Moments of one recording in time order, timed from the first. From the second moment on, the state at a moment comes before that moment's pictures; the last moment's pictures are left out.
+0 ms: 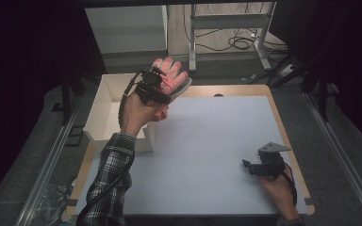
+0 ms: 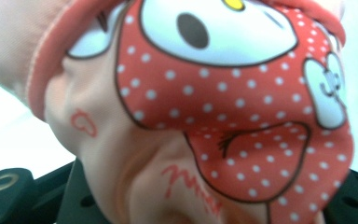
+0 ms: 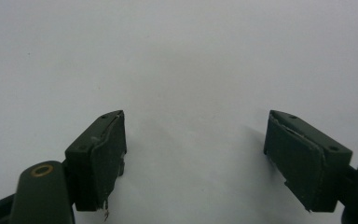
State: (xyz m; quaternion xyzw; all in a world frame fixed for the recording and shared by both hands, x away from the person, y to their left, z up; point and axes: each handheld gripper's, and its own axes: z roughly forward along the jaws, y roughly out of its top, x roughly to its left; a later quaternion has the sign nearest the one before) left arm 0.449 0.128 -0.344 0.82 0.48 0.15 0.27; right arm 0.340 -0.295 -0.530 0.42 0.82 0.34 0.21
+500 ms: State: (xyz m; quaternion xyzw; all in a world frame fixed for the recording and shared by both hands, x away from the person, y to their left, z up) left arm 0.450 0.176 -0.345 0.79 0.53 0.18 0.26; right arm 0.340 -0.295 -0.530 0.42 0.81 0.34 0.21
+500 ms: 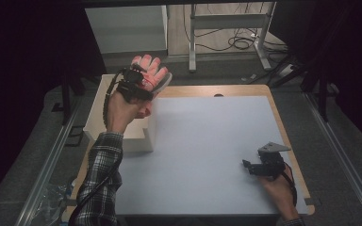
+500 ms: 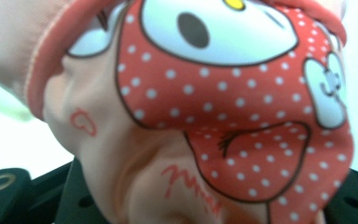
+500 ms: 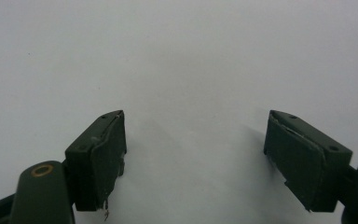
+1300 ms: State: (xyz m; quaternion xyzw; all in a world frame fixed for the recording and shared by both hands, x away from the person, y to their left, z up) left arm 0.458 0.229 -0.392 0.74 0.60 0.18 0.24; right arm 0.340 -0.295 -0.530 0.42 0.81 0.34 0.21
